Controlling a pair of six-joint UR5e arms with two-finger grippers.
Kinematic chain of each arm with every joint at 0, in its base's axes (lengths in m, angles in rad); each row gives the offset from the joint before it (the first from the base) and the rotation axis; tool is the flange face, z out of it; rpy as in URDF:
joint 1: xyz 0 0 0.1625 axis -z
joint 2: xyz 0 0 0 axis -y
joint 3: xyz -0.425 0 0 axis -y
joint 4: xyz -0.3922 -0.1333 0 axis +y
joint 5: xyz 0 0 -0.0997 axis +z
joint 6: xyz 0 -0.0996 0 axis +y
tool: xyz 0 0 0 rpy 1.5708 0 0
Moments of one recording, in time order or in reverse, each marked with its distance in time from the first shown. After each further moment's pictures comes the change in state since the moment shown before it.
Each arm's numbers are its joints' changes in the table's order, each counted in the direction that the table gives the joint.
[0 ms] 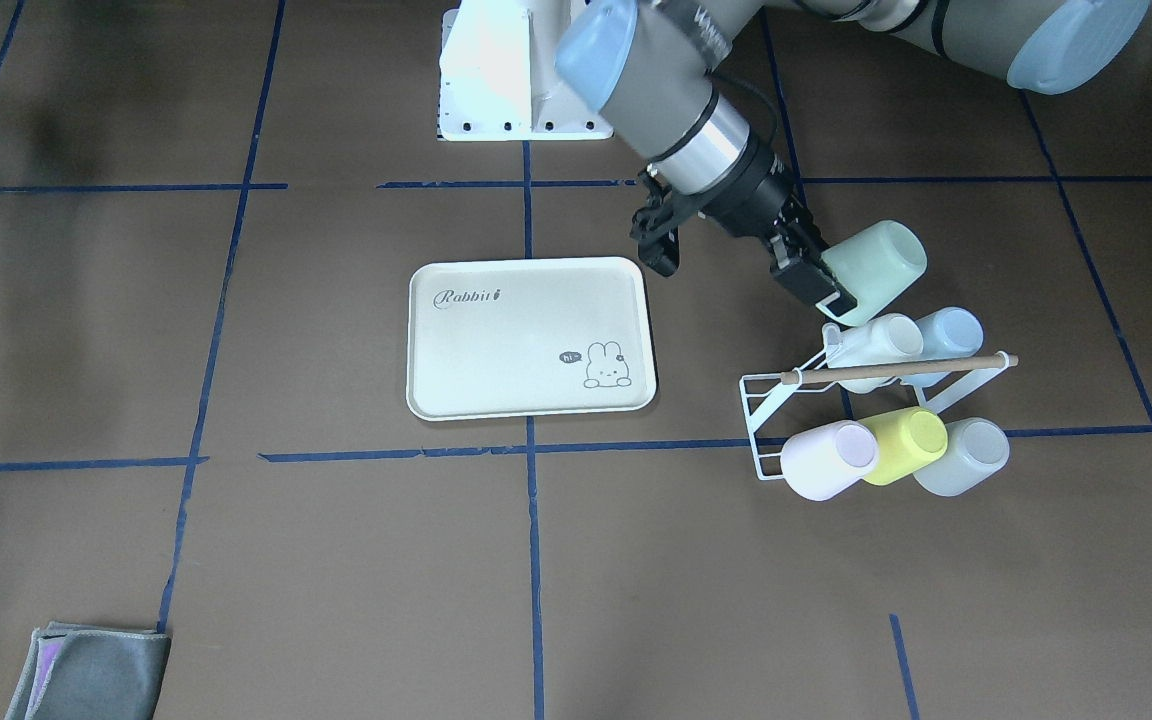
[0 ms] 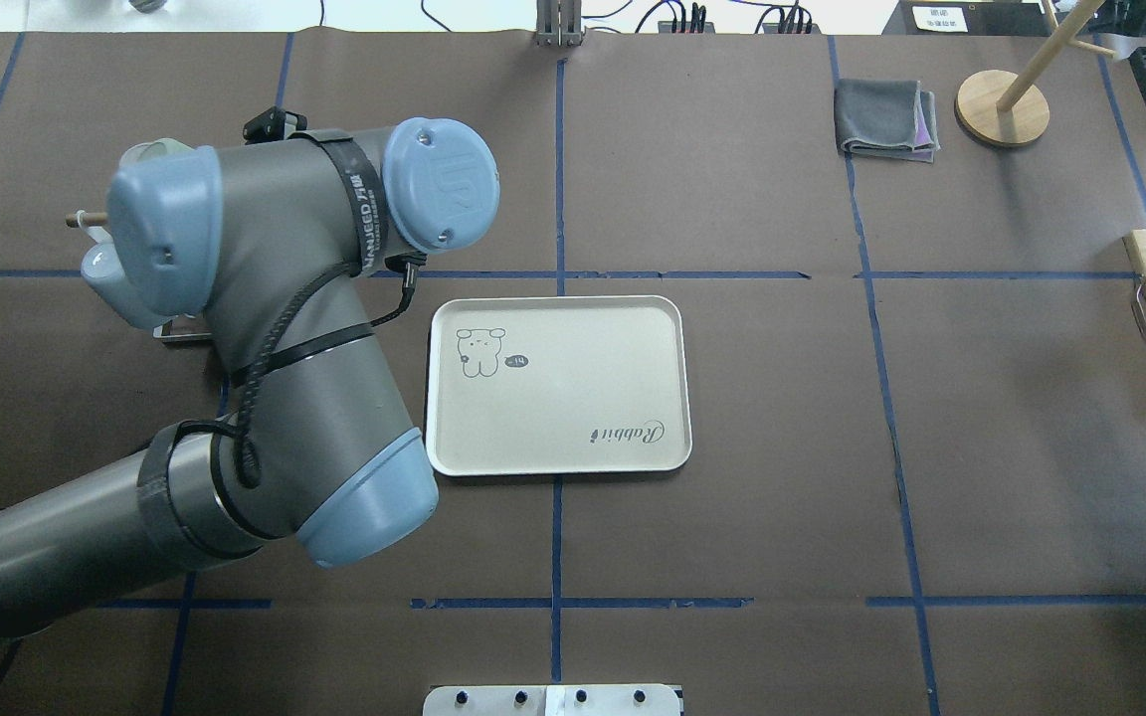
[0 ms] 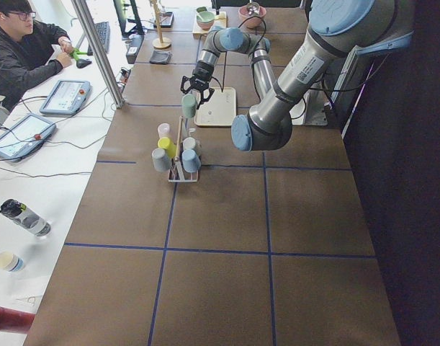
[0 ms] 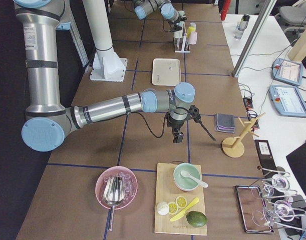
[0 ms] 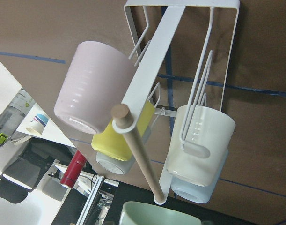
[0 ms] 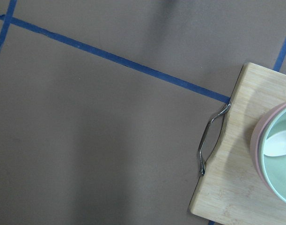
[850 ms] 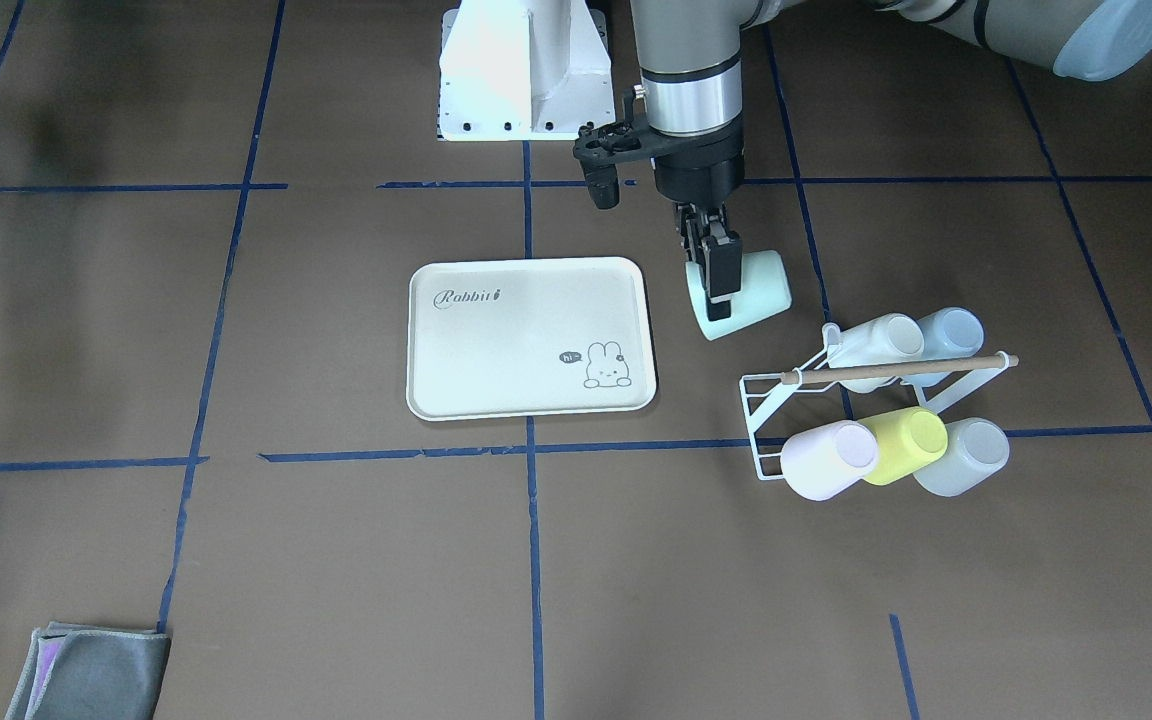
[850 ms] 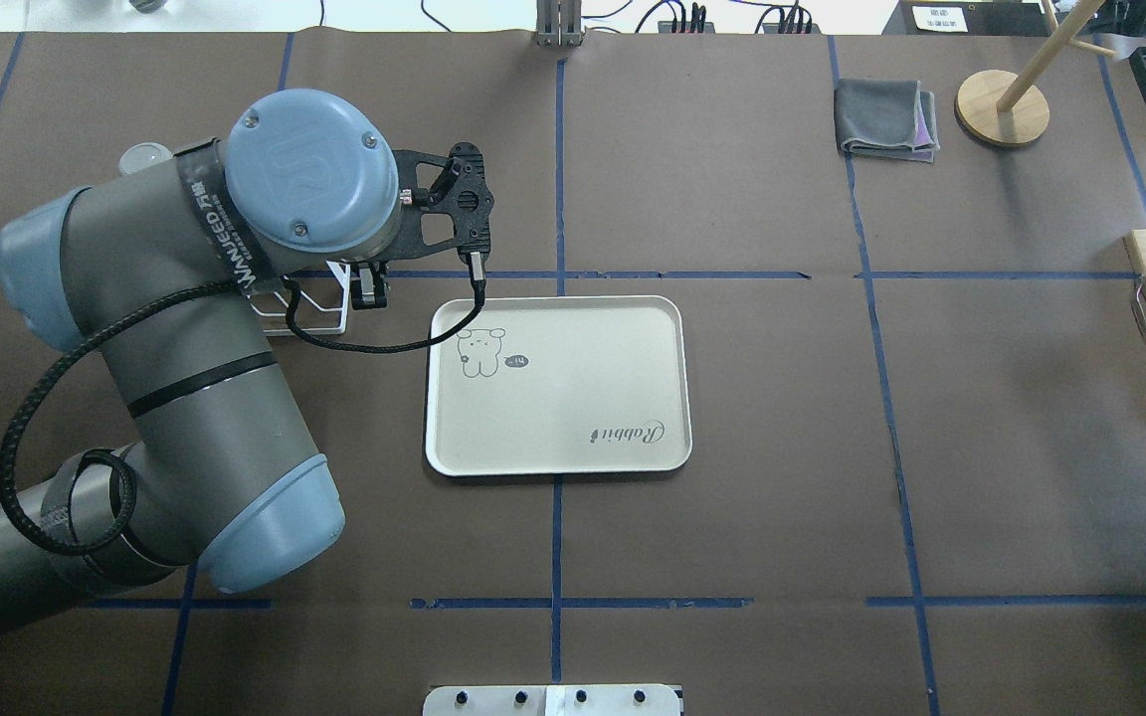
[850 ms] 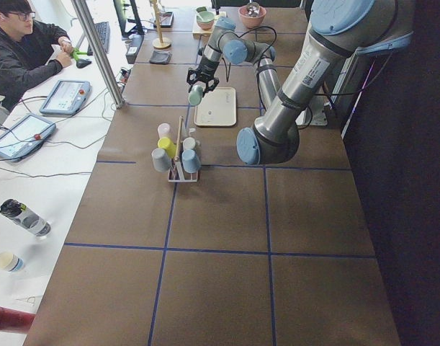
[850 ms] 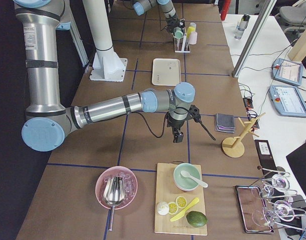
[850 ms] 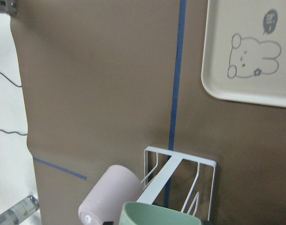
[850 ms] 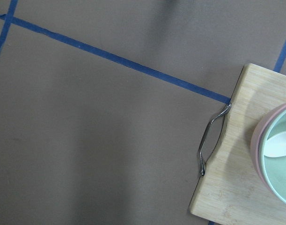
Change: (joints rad) left arm 0.011 0.142 -0.068 0.639 0.286 0.114; right arm 0.000 0.000 0.000 0.000 0.000 0.003
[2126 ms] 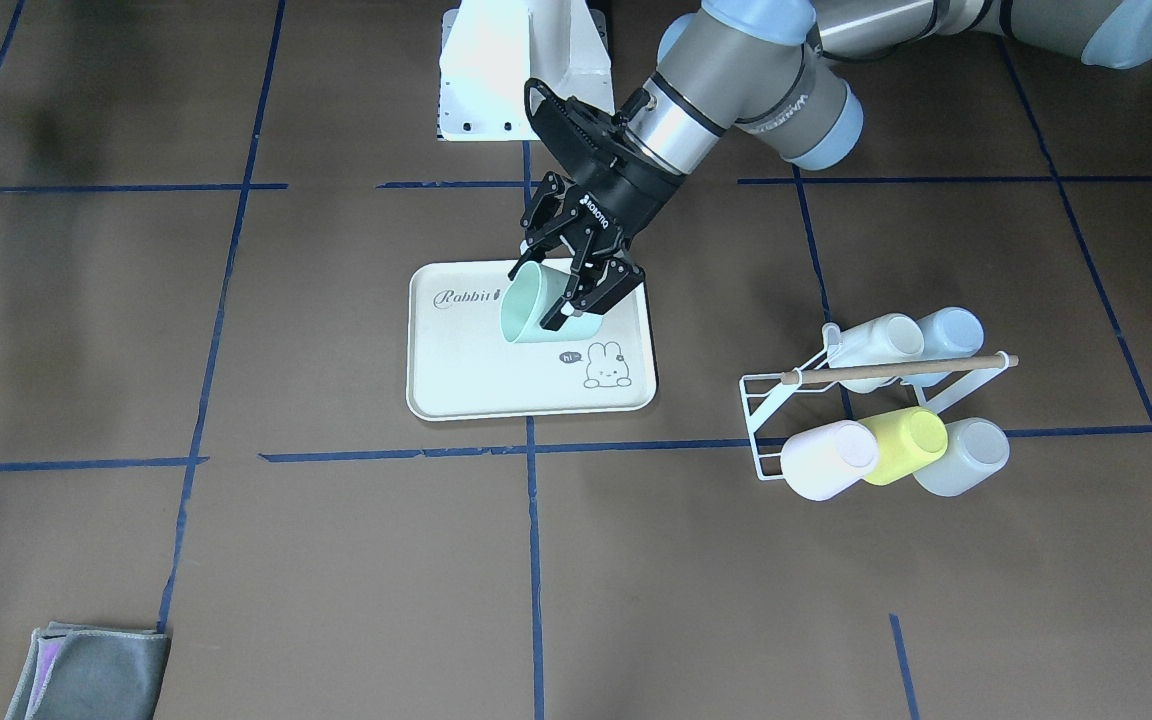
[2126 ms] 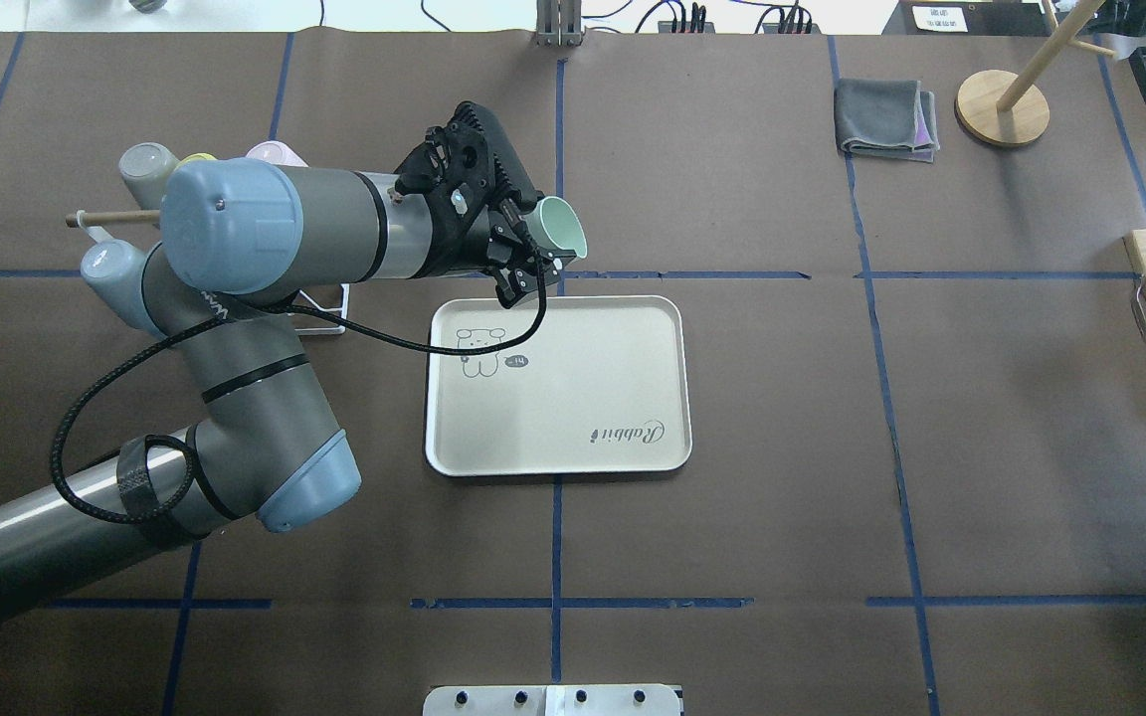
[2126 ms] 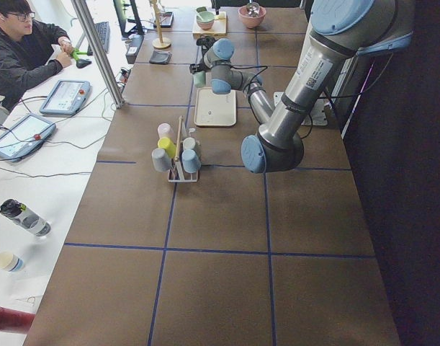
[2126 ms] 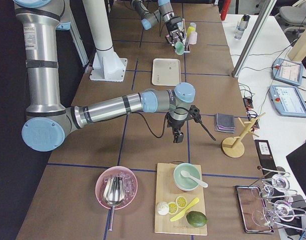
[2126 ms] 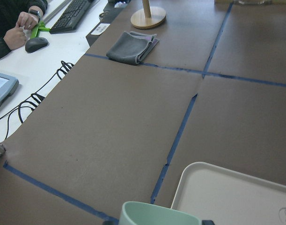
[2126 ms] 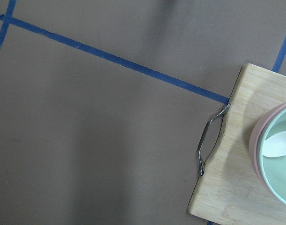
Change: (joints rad) left arm 0.001 0.059 0.298 1.166 0.200 0.561; right arm -0.001 0.001 -0.003 0.000 0.002 0.000
